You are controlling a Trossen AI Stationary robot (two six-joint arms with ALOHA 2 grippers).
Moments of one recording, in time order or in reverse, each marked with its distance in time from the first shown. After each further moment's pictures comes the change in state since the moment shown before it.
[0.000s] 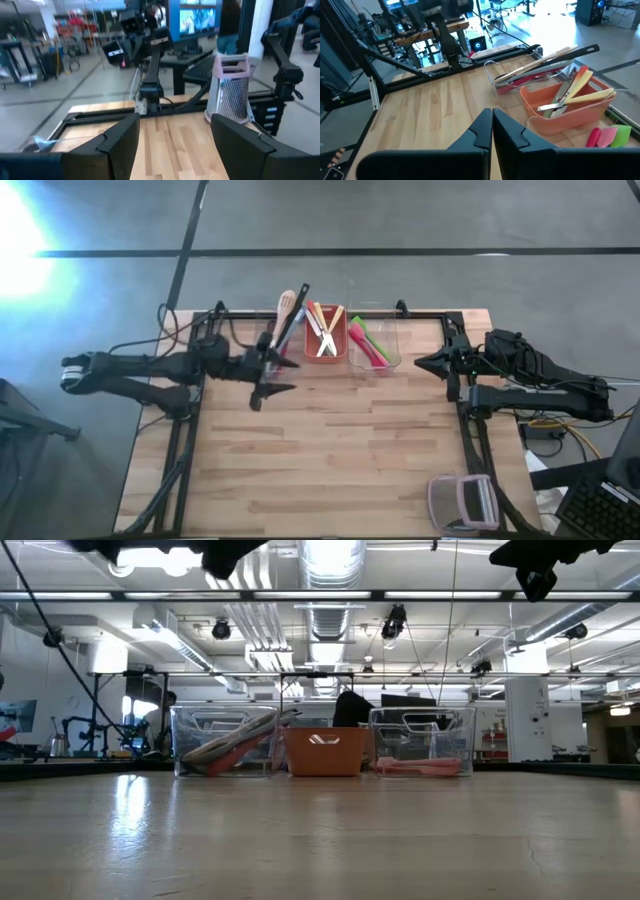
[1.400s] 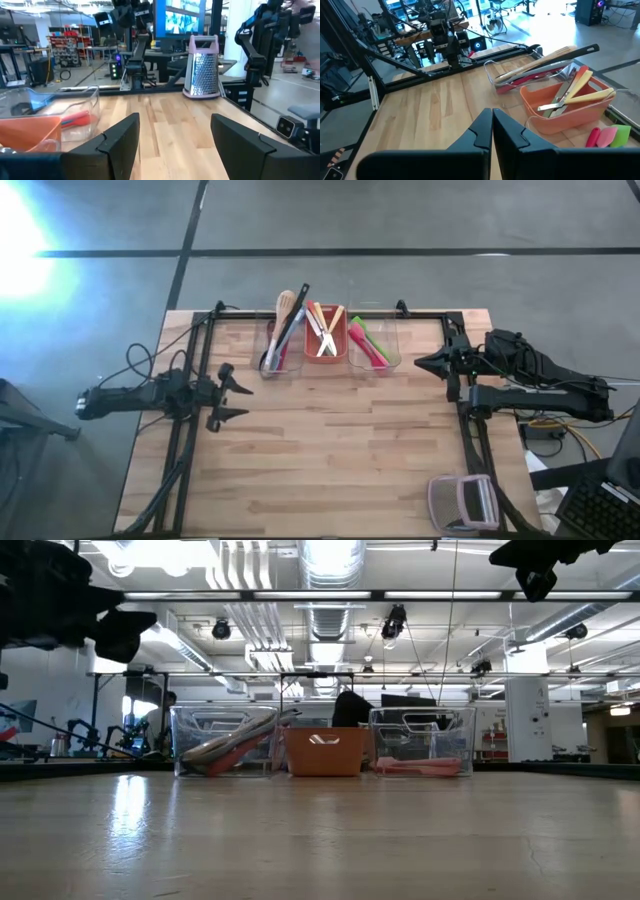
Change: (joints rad) left arm -0.055 -0.958 -0.763 -0.166 -0.007 -0.079; right arm 0.000 0.001 0.000 0.000 0.000 -0.001
